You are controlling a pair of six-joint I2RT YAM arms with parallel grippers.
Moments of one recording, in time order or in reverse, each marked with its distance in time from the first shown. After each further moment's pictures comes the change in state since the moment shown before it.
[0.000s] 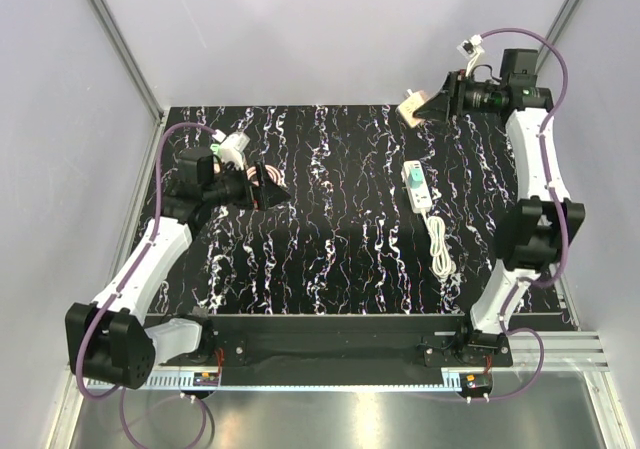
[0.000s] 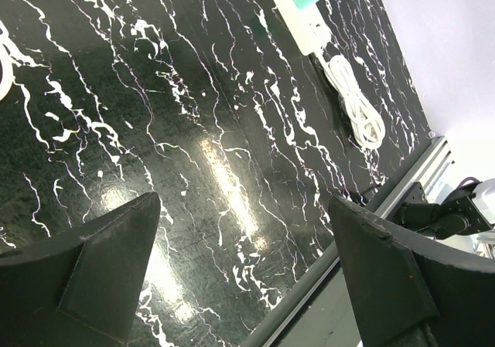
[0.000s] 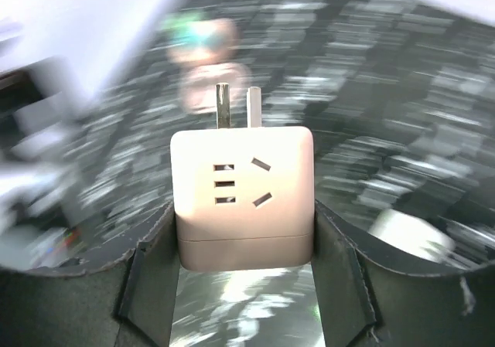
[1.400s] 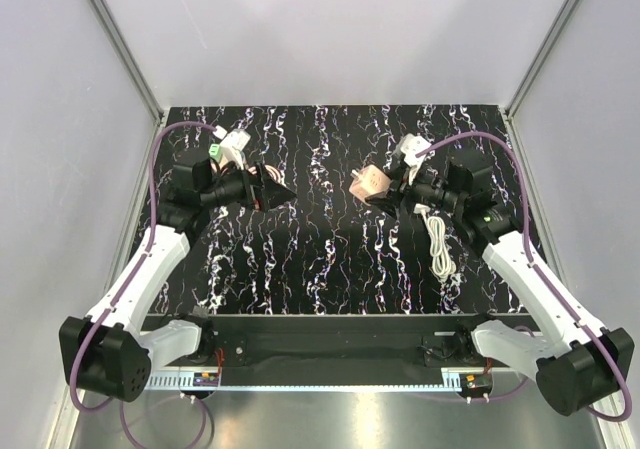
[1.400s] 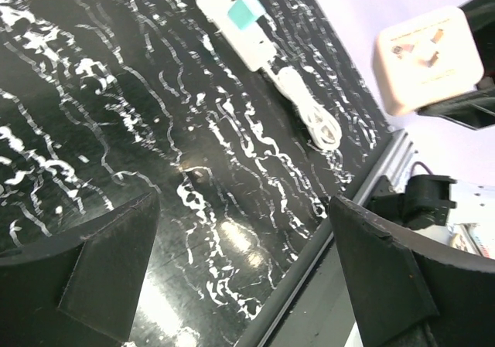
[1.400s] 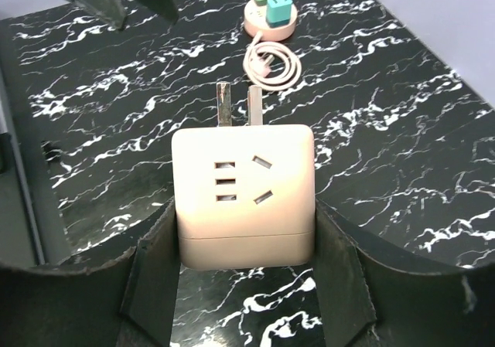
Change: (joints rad) left arm -0.031 -0.068 -0.016 0.096 0.082 -0.043; right arm 0.487 -0.868 -1.047 0.574 0.369 -0.150
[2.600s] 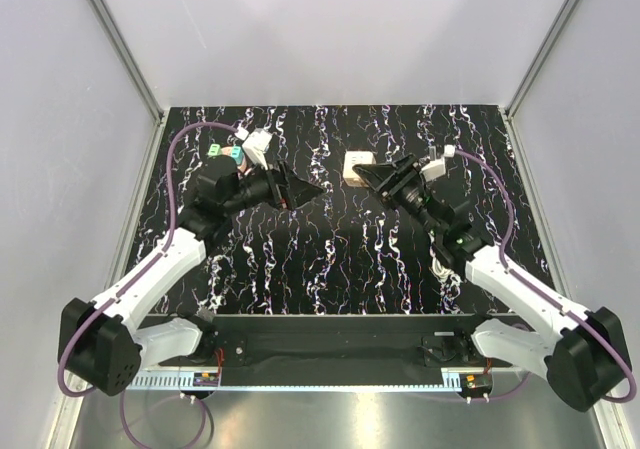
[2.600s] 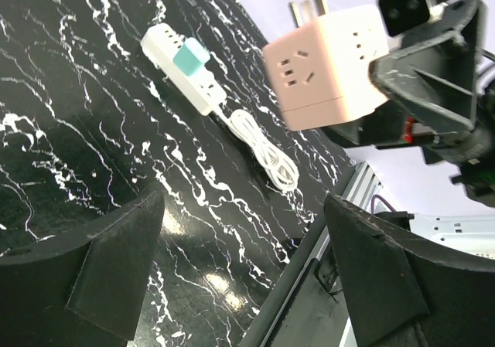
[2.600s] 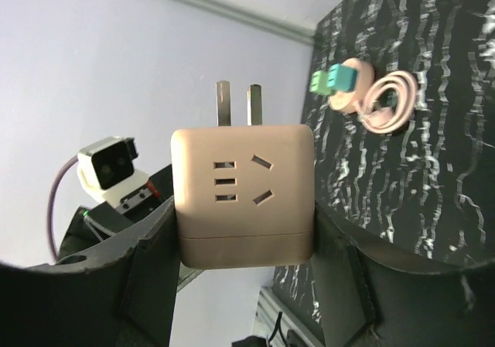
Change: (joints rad) left arm -0.221 0.030 -0.053 0.305 -0.185 -0.200; right arm 0.157 0.026 -0.257 0.563 0.542 1.447
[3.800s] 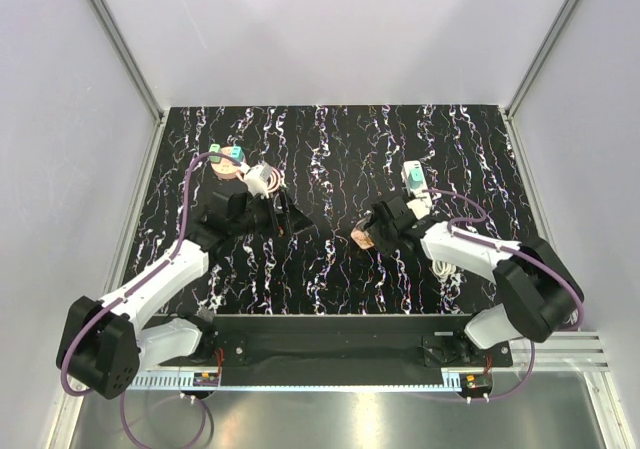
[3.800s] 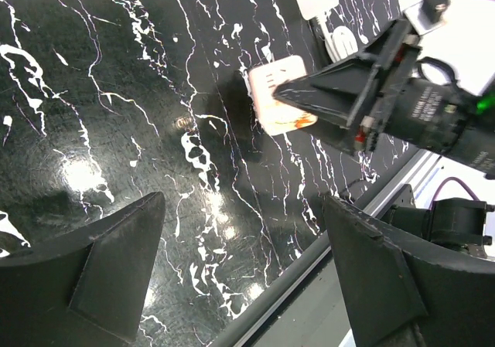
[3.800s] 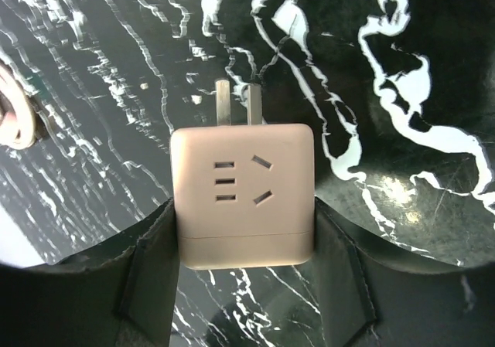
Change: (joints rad) left arm -0.006 -0.013 -0.178 -0.184 -0.135 -0.004; right arm 0.112 0.377 0.057 -0.623 0.338 0.145
